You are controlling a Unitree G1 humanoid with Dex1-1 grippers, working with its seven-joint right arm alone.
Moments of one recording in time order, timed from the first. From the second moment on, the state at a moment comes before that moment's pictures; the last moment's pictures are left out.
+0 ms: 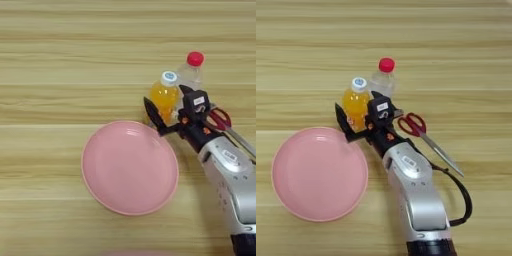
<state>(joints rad) 0.01 -0.16 0.01 -0.26 0.12 0.23 0.34</state>
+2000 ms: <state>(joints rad) -0.09 -0.16 0.00 -0.27 0.15 0.28 0.35</state>
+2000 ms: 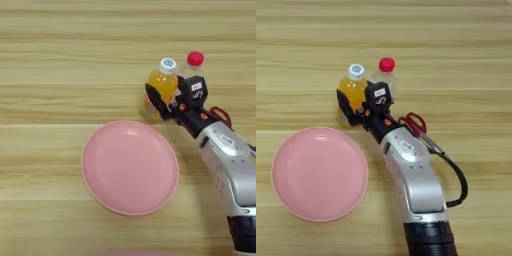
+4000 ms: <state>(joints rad) 0.30 -0.21 0.23 -0.69 0.21 0.46 0.36</state>
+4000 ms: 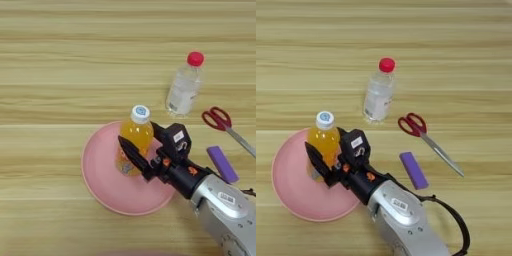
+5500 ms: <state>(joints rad) 0.20 -0.21 0.27 -0.74 0.19 0.41 0.35</state>
